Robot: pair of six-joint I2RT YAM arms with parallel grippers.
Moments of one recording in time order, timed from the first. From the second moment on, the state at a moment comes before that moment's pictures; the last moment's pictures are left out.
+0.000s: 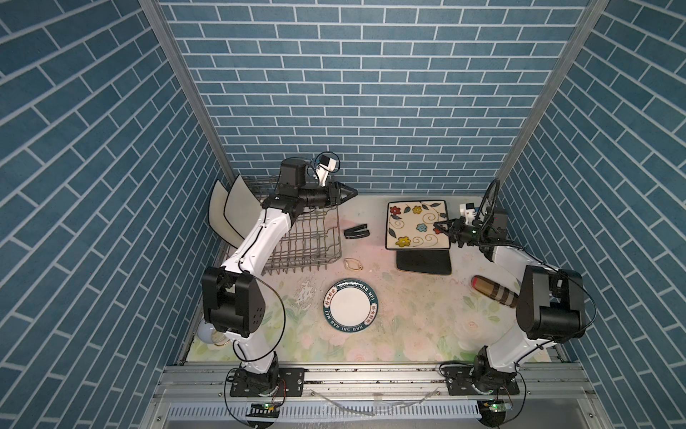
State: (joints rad) left arm -0.23 1.74 1.64 -0.32 0.90 -0.50; right arm -0.07 1.66 1.02 0.09 -0.95 0.78
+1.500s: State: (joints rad) left arm -0.21 1.68 1.64 -0.56 0.75 -0.30; right arm -0.16 1.76 0.90 0.03 -0.90 0.54
